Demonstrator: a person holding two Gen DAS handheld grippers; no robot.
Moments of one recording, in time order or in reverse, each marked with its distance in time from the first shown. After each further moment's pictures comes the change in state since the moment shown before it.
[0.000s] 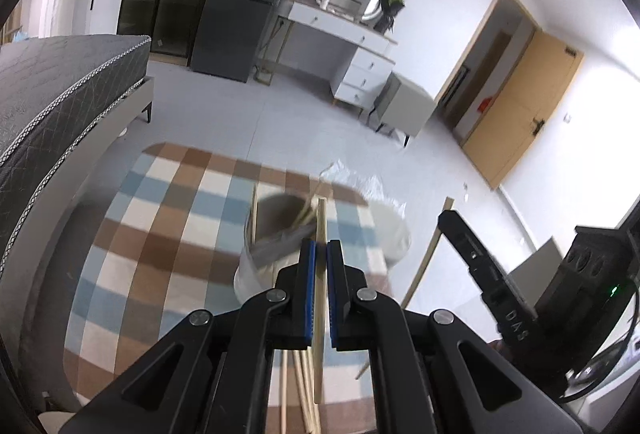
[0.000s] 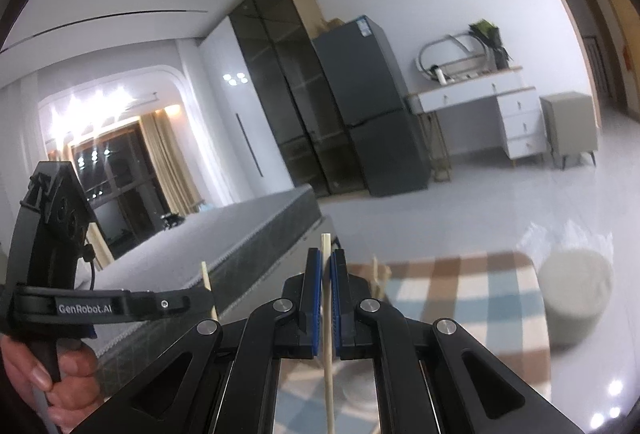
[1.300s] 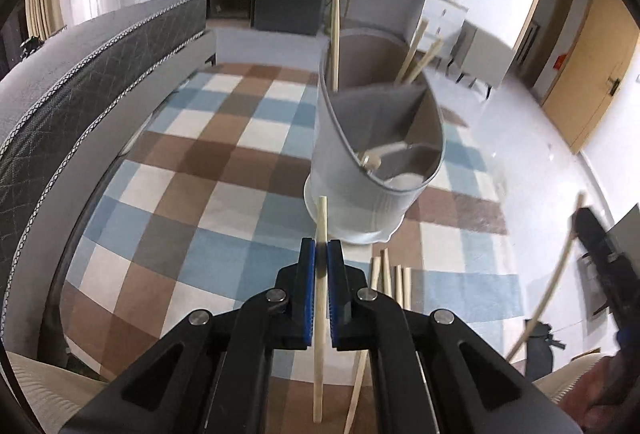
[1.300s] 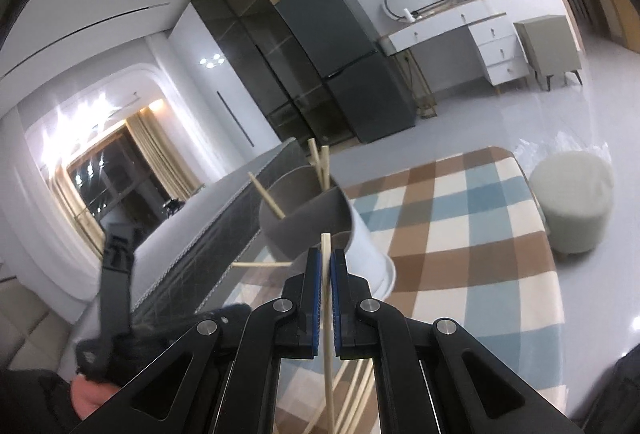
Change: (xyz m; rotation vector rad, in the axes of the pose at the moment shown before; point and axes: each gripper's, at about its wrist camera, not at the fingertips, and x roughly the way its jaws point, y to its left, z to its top) left arm 0.077 0.029 -0.115 0.016 0.122 0.309; right arm -0.032 -0.055 -0.102 0.181 0.148 -0.004
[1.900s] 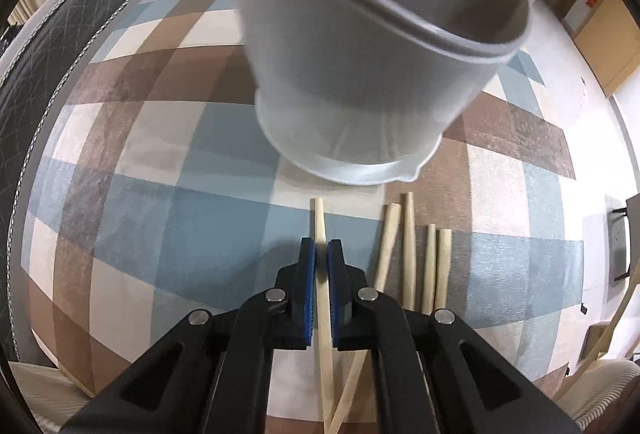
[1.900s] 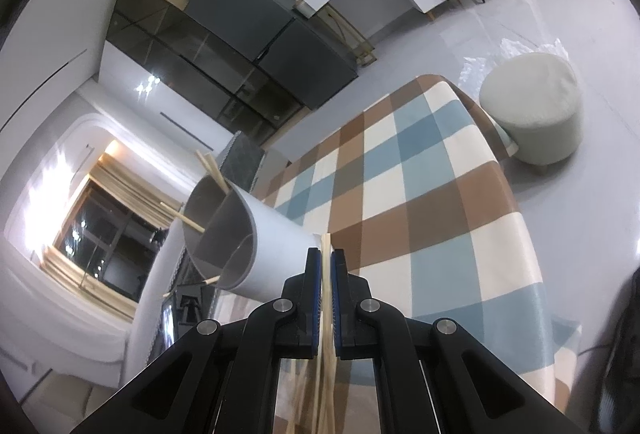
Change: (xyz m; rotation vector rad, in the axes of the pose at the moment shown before) left arm 0.121 -0.036 -0.008 0.030 0.336 0.117; right arm 0.023 -0.096 0.006 0.341 0.126 -0.060
